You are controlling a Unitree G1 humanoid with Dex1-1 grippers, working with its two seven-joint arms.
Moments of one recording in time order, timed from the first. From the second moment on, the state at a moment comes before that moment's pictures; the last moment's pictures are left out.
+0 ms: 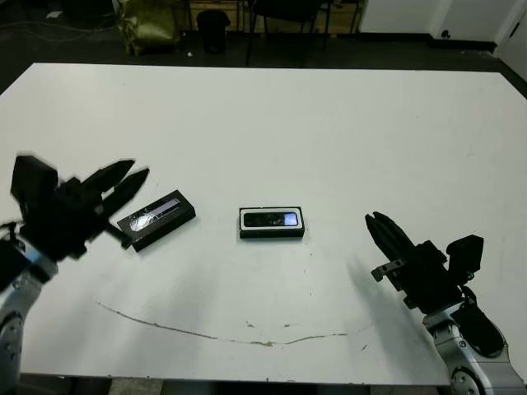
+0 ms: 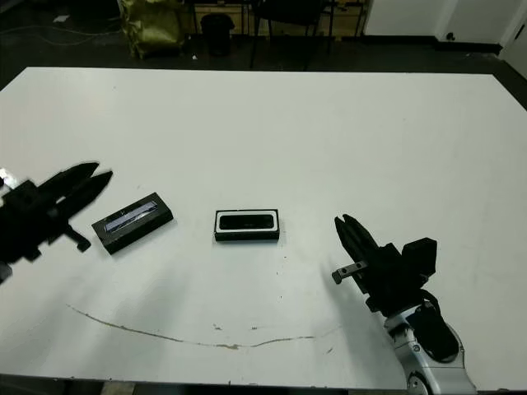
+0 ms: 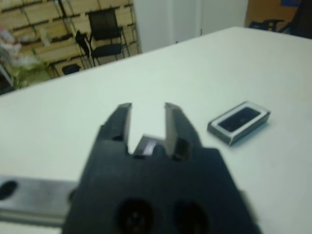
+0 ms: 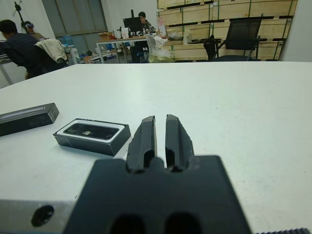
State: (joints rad) left arm 0.09 0.52 0.31 -0.48 -0.36 0.44 -0.58; right arm 0.21 -0.30 -0.06 -0.33 0.37 0.11 0.40
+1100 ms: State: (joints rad) left arm -0.17 0.78 0.19 0.22 -0.39 0.12 -1.11; right arm 0.21 -0.30 -0.06 -0.27 0.37 0.07 0.43
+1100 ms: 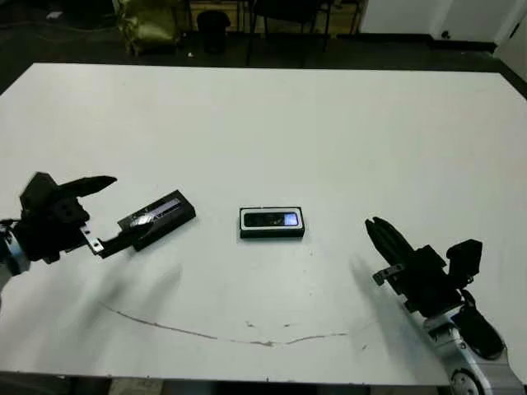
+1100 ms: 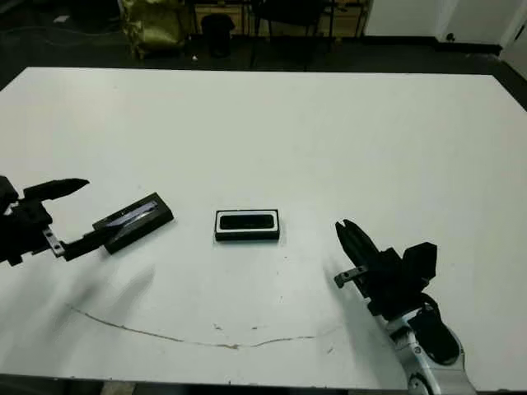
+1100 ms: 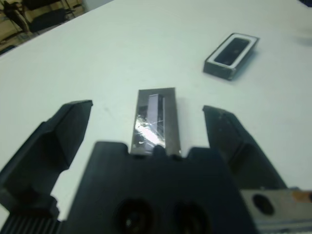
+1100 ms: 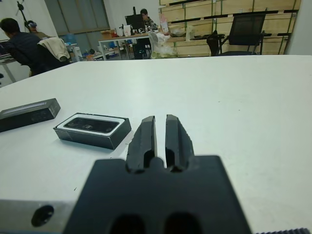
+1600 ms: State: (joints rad) left arm -0.35 0.80 0.16 0.48 -0.42 0.10 -1.38; right arm 0.21 -0.30 -0.06 -0.25 0.36 0.05 0.44
